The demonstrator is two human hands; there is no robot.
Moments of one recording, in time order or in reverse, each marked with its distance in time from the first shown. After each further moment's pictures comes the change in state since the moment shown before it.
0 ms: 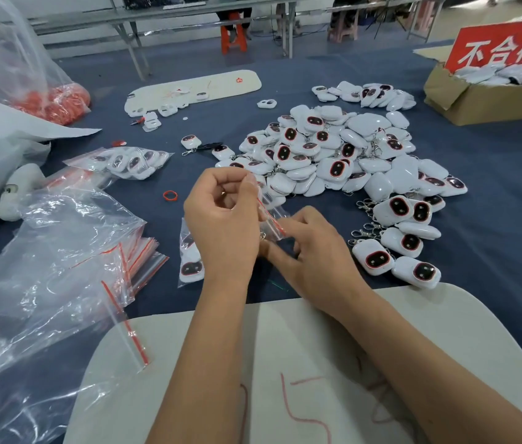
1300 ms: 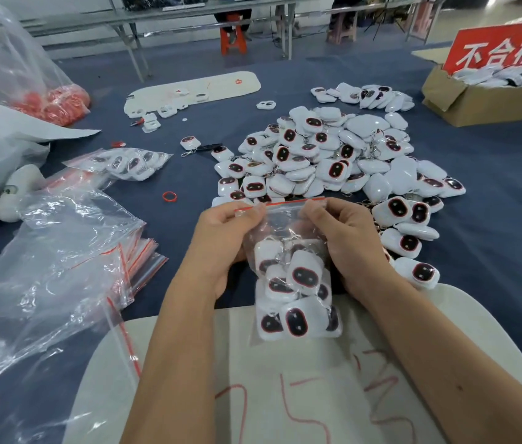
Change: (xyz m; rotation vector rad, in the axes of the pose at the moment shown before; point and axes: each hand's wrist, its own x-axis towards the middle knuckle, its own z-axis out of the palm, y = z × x) left_hand 0.009 -0.008 -0.029 0.019 -0.484 -0.581; right_hand 0.014 0.021 -0.021 0.867 0.140 0.323
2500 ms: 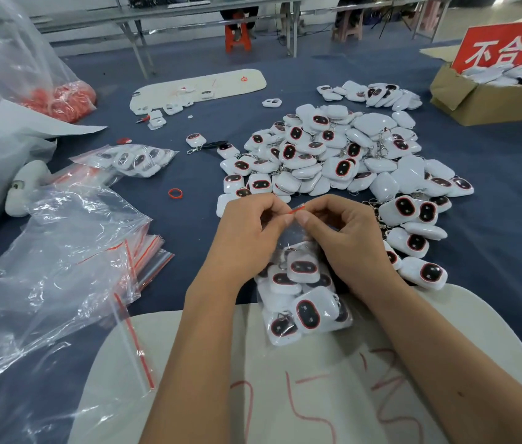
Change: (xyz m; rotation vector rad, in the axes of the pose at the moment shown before) left_hand 0.005 -0.003 0.010 0.621 -0.040 0.489; right_hand -0.001 0.004 0.001 -0.239 -0.054 -0.292
